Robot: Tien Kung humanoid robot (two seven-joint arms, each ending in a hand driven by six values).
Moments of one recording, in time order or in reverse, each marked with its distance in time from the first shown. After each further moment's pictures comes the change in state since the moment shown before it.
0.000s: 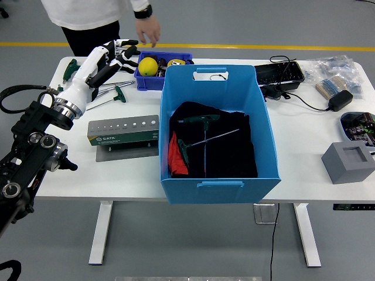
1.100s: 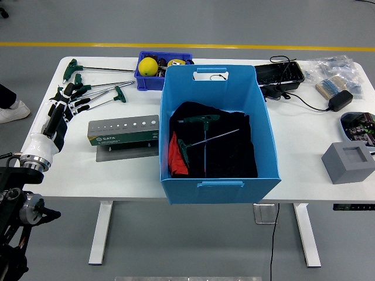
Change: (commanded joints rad) left arm 0.310 -0.085 -0.231 -0.102 -0.063 -0.040 0.052; right arm 0.025 0.001 -0.035 0.011 0.051 -0.003 0.014
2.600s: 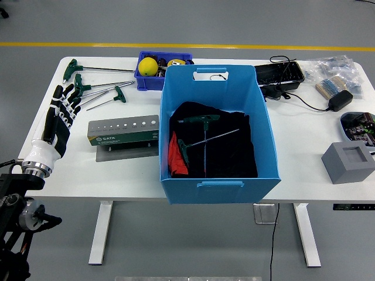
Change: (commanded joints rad) left arm 0.020 -0.015 -0.015 0.015 -0.041 -0.026 -0.033; right arm 0.001 0.001 0.006 0.007 -0.021 -0.006 -0.009
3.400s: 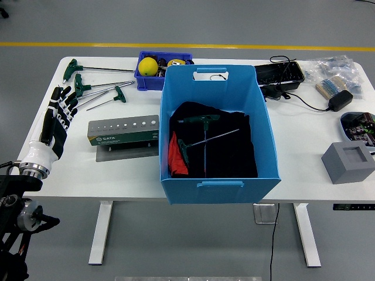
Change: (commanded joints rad) left arm 0.004 0.000 -0.015 0.003 0.013 0.007 0.008; right arm 0.006 -0.002 -0.008 0.000 0.015 0.003 0.003
